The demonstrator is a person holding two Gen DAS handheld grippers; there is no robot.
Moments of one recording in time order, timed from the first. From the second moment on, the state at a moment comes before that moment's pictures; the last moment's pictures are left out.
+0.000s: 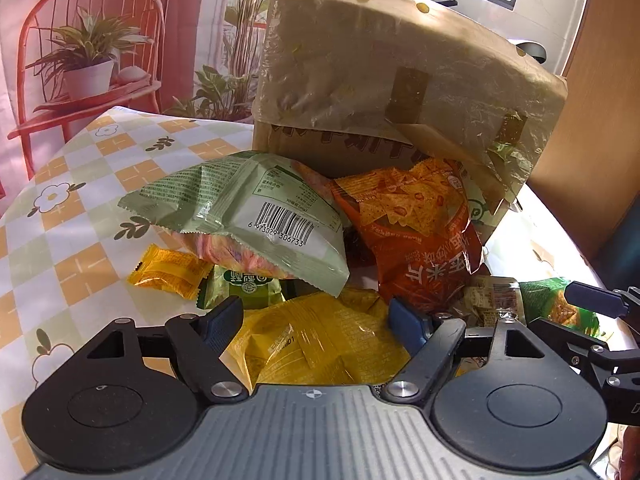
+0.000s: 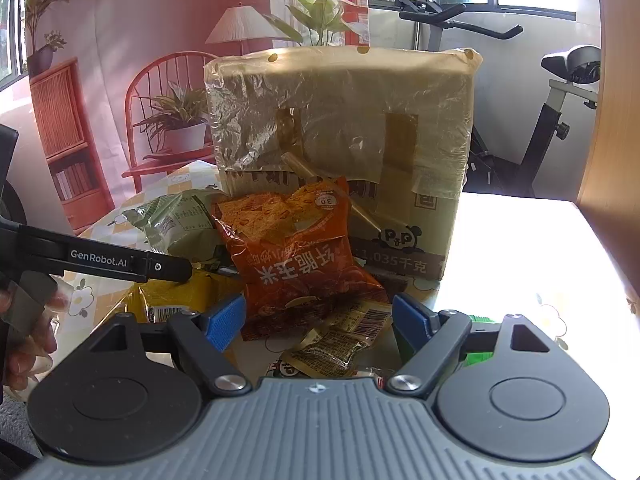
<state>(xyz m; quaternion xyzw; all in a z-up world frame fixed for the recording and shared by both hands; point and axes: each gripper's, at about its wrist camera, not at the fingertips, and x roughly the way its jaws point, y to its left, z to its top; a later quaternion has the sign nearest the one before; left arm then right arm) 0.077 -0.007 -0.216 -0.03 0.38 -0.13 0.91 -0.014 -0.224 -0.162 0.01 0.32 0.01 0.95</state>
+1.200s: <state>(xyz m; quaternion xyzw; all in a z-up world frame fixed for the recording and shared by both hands) 0.045 0.008 -0.241 -0.02 0.41 -0.15 0.90 -0.020 -0.218 -0.217 0.03 0.44 -0.01 0.90</state>
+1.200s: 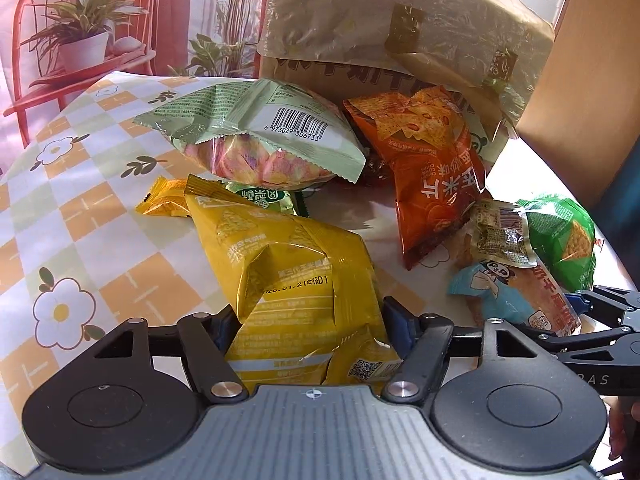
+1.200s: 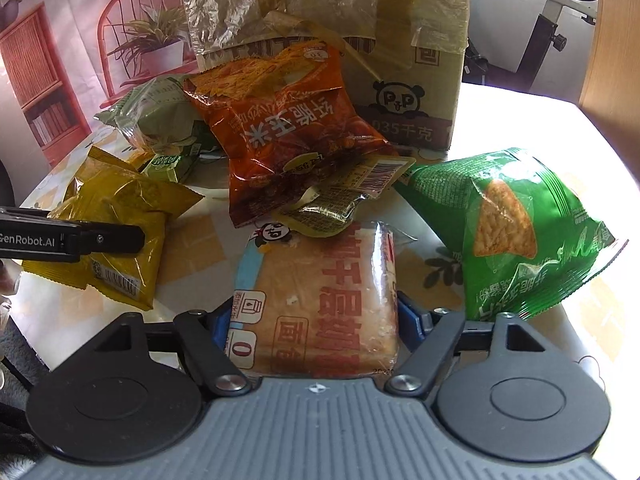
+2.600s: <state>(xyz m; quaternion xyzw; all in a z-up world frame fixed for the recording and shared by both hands) -0.024 0.036 -0.171 -0.01 0.27 -0.14 0.95 -0.030 -0.193 -0.158 0.03 0.34 0.03 0.94</state>
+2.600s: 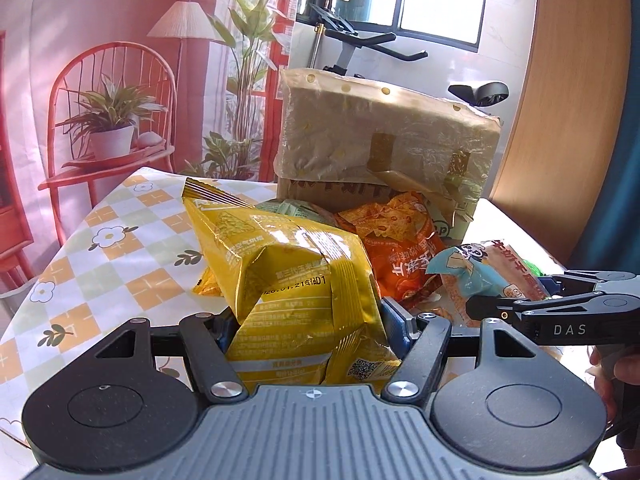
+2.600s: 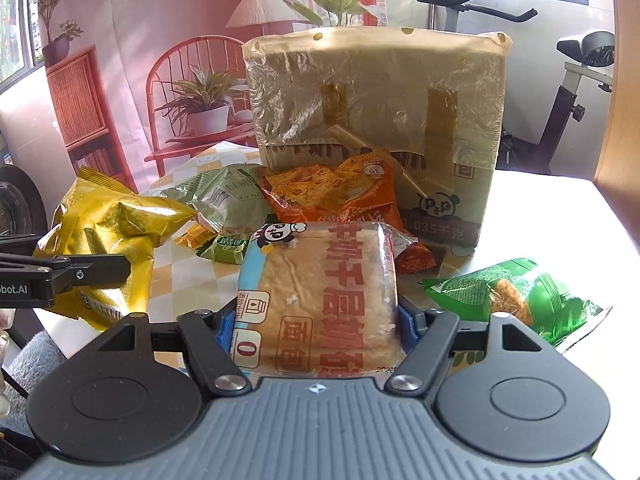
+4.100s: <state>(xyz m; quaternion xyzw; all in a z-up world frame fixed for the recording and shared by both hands) 0.259 -0.074 -0.061 0.04 0.25 -0.16 0.95 0.194 -0.309 -0.065 0.05 0.29 -0.04 0.95</state>
